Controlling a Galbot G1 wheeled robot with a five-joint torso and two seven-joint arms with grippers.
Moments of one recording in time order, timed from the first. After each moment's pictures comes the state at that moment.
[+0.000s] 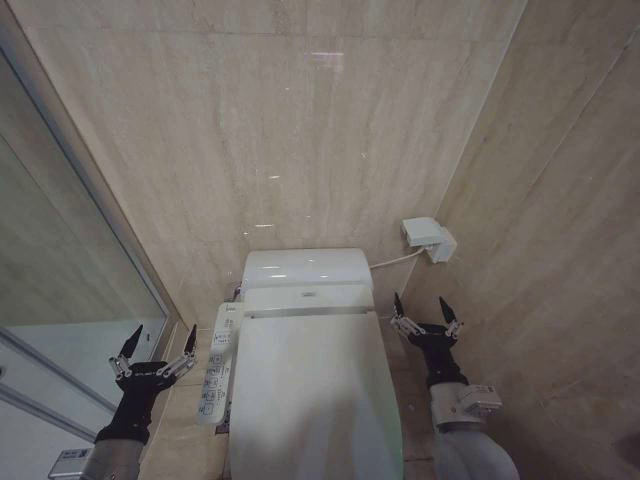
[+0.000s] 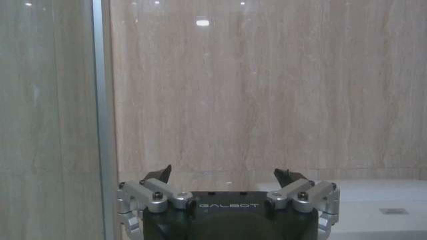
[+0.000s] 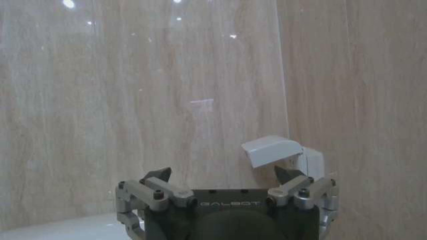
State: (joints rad) left arm 1.77 -1.25 -0.71 -2.29 -0.32 -0.11 -0.09; right arm -1.52 1.47 0.53 2.19 0.19 0.05 0.14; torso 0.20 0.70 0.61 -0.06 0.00
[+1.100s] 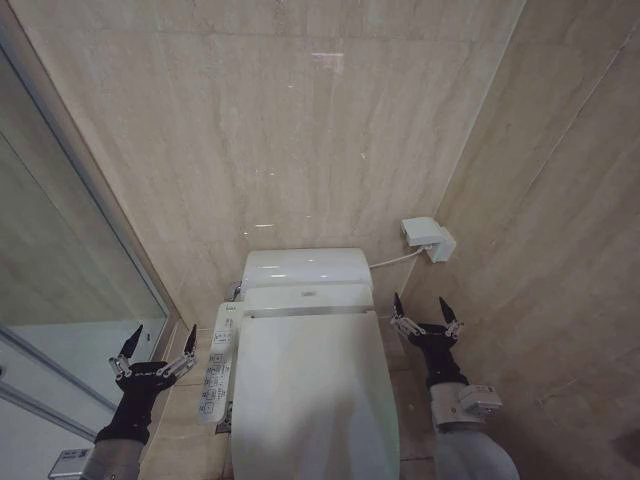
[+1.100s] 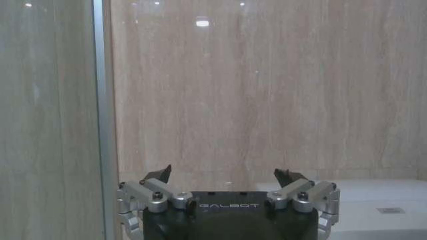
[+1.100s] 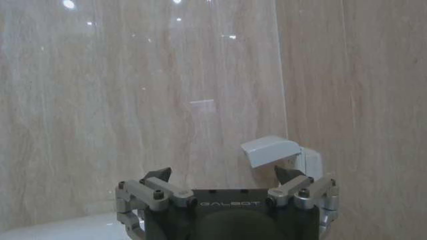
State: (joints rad) left arm 1.77 -1.25 -0.71 -2.29 -0.32 -0.11 -0.09; right arm -1.52 1.47 0.53 2.19 0.19 0.05 0.14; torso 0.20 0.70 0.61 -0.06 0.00
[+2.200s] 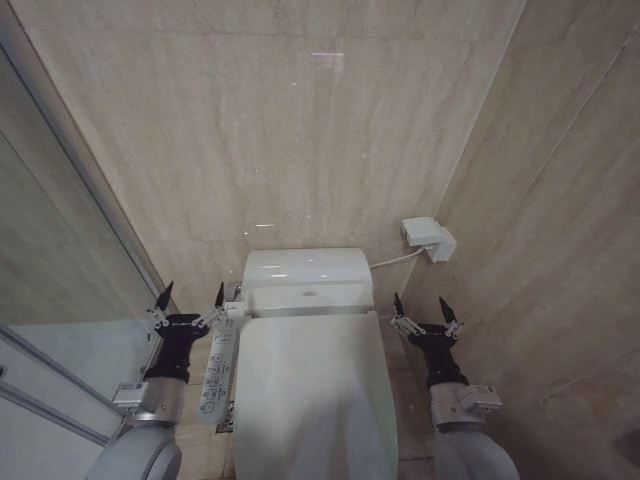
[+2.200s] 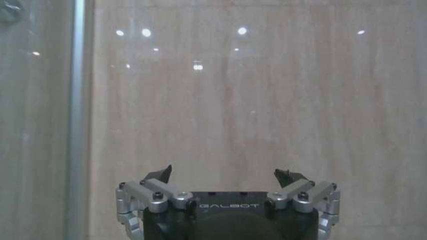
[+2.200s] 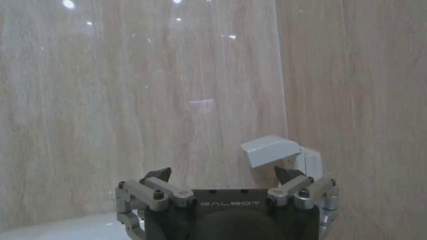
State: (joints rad) left arm 1.49 -1.27 -0.58 -2.24 -0.20 -0.09 -0.16; right arm -1.52 1.47 0.53 2.19 0.19 0.05 0.14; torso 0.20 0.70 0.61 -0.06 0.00
